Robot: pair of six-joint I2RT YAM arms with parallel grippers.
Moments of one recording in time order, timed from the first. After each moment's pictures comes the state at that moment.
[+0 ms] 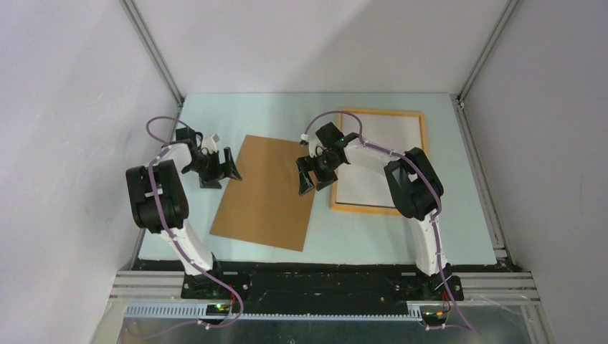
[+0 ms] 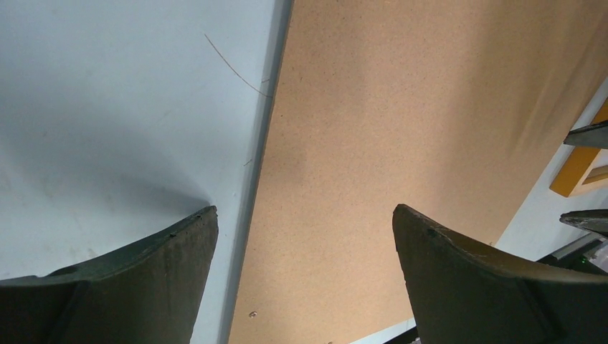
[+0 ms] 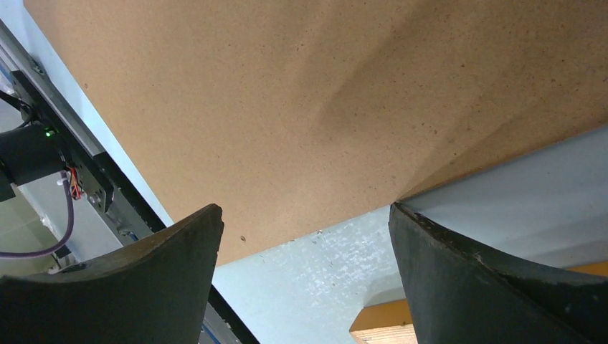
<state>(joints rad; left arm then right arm) 0.24 1.82 1.16 -0.66 0.48 0.03 0.62 2.13 1.57 -0.58 -0.57 0.17</state>
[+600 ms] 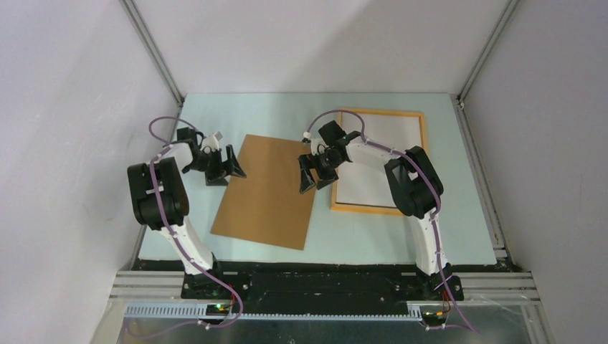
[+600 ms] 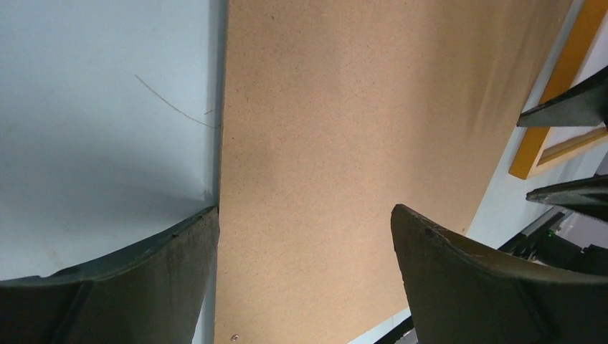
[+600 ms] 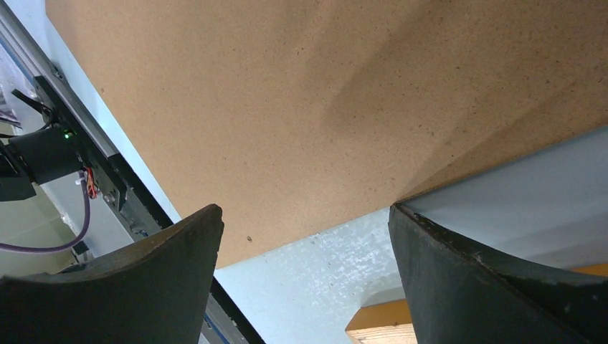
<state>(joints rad) 0.23 1.85 1.17 -0.63 0.62 0.04 0.60 2.15 1.59 -0.58 -0.62 0.18</state>
